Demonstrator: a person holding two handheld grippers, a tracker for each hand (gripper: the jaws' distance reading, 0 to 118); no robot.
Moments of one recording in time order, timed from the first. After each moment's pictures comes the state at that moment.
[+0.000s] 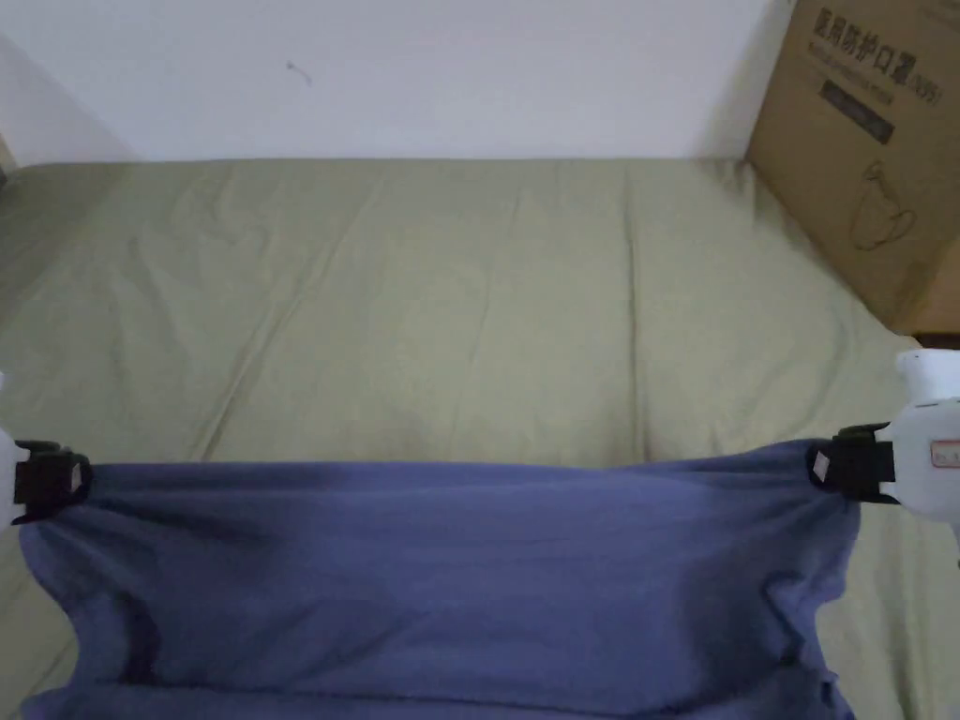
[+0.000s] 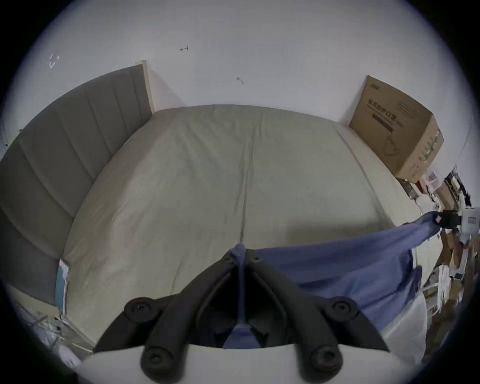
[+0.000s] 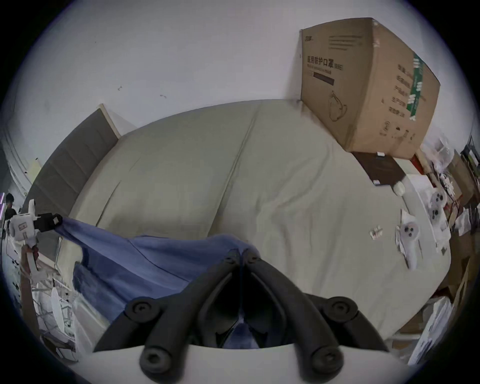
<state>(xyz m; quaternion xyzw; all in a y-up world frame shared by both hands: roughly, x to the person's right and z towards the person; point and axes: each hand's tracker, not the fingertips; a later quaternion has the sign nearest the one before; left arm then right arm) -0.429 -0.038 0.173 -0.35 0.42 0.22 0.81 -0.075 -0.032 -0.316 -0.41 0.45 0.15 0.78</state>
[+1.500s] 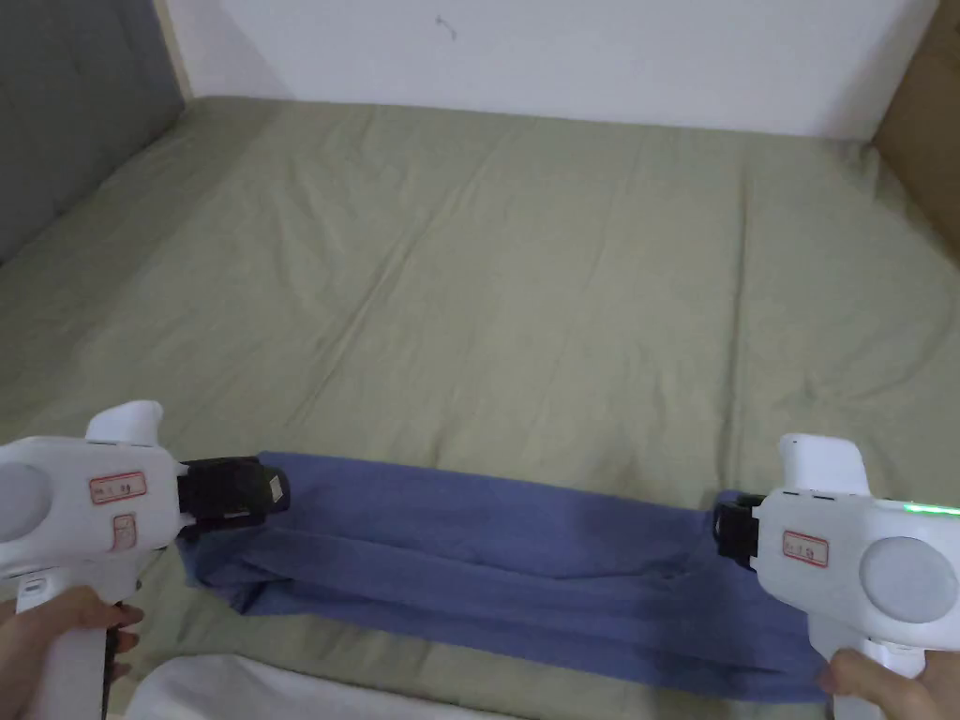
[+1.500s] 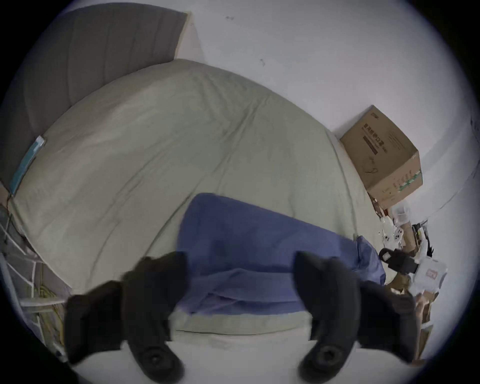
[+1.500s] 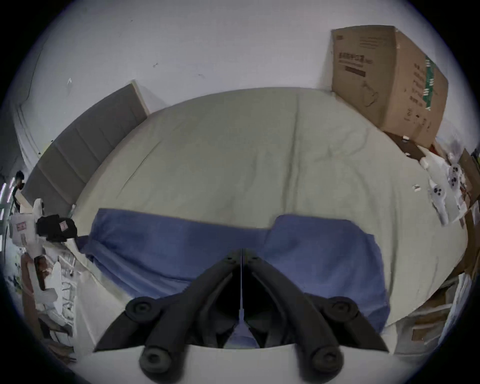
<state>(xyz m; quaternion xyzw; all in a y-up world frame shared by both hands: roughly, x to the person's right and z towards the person) -0.342 -0.115 0.275 -0.28 0.38 0.40 0.78 -0.092 -0.117 -0.150 -0.41 0.49 0.16 0.75</state>
